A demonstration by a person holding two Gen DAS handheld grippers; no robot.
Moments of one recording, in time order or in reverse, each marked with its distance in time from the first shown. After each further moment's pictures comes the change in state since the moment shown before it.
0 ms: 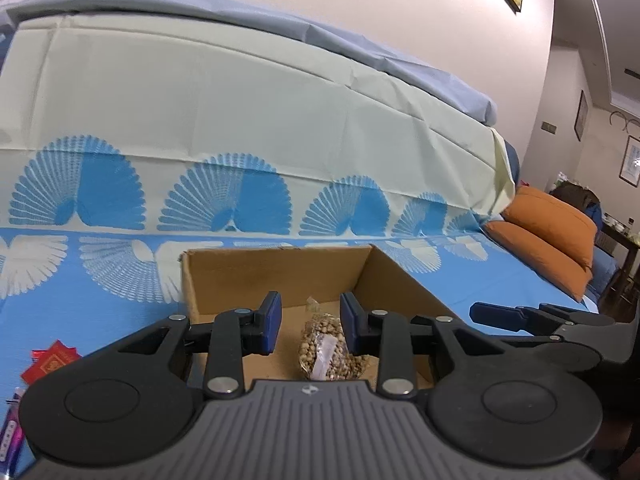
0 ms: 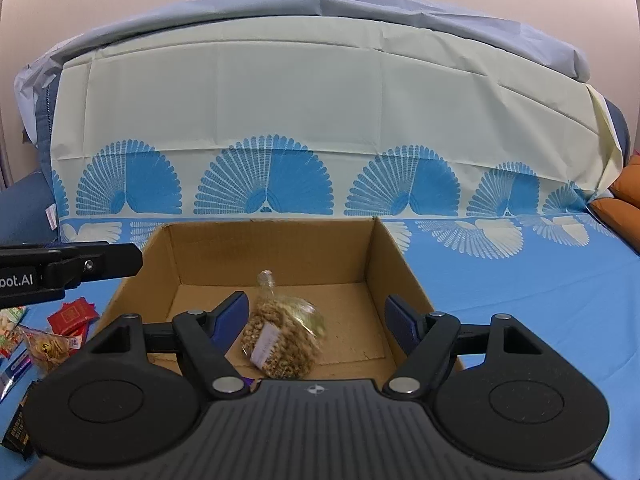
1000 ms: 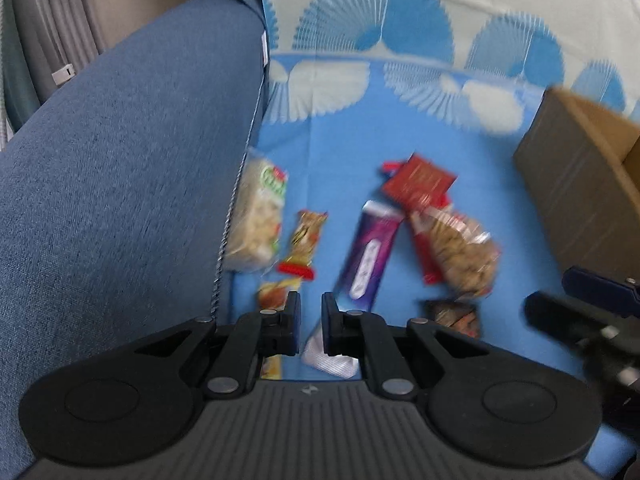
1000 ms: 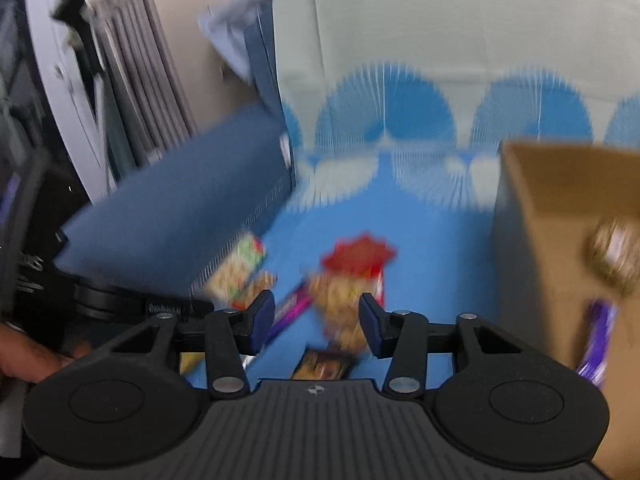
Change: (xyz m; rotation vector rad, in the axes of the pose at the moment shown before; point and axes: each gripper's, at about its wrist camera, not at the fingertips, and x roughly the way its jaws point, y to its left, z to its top) left arm -0.083 0.215 -0.070 -0.084 0.478 0.583; right arm -0.002 0.227 -0.049 -0.024 0.188 0.529
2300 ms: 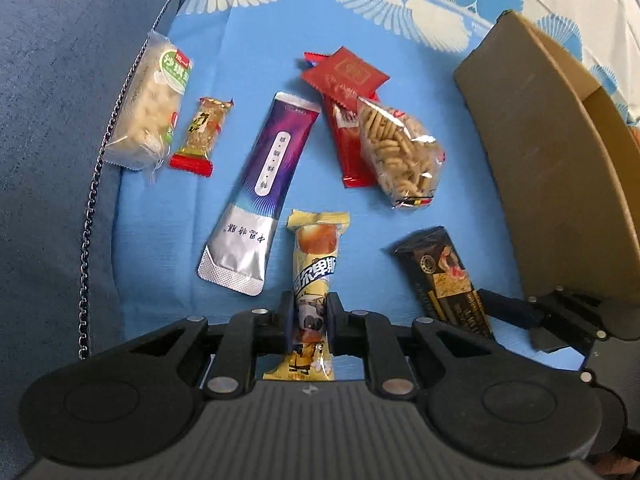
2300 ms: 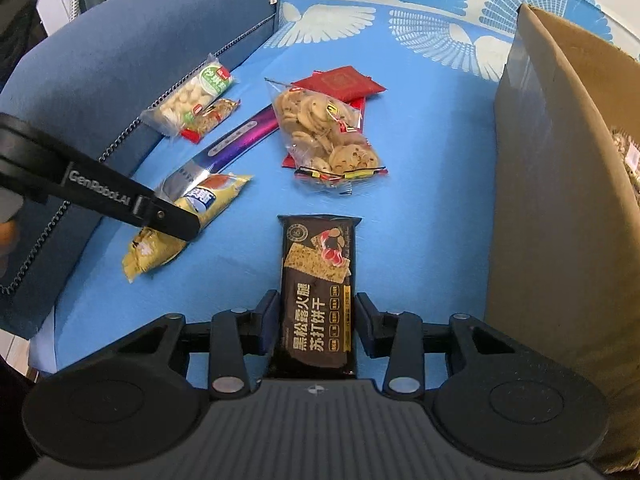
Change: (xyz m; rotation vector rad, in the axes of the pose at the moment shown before) left arm 0.034 -0.008 -0.028 -0.030 0.255 -0.290; right arm 0.039 -0.011 -0.055 -0.128 0.360 -0.105
